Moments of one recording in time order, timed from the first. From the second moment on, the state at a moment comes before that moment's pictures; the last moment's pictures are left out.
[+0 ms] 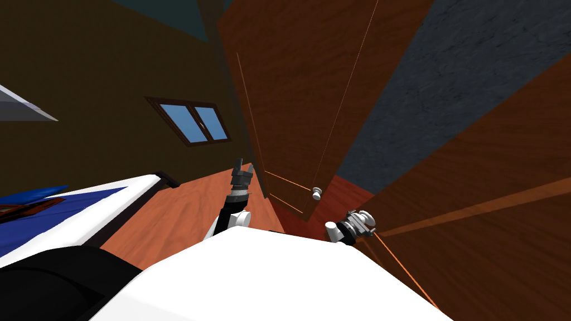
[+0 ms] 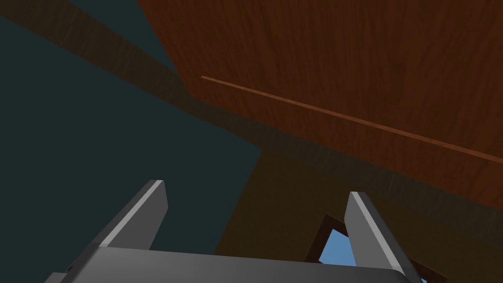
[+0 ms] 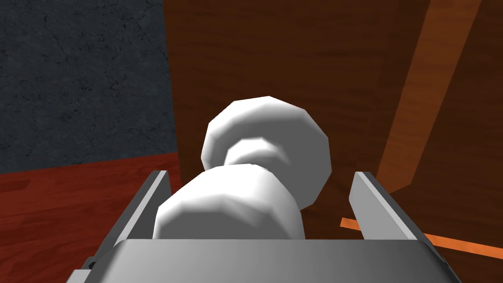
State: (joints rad) arm -0.16 -0.07 -0.35 -0.66 -0.99 -1.10 -0.94
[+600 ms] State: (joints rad) arm -0.15 -0.07 -0.38 -0.68 -1.01 -1.11 -0.92
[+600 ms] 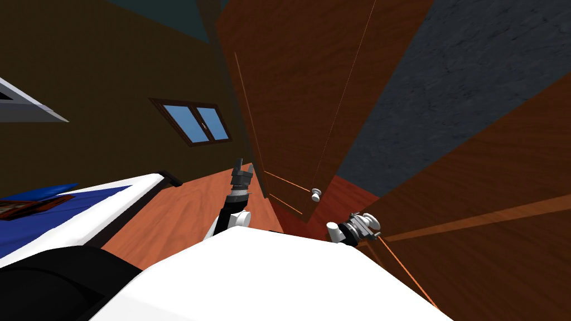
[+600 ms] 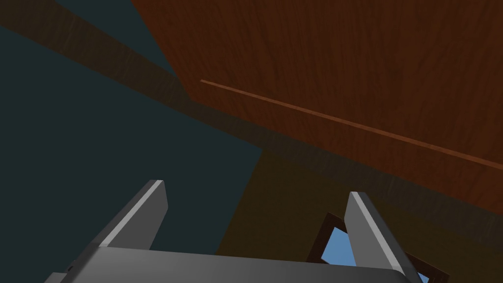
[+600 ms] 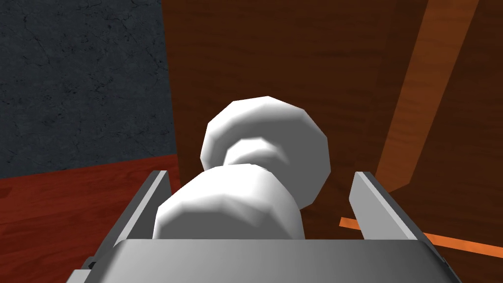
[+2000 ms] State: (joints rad) arm -0.17 -0.07 -0.42 -0.64 -1.04 -1.17 -0.93
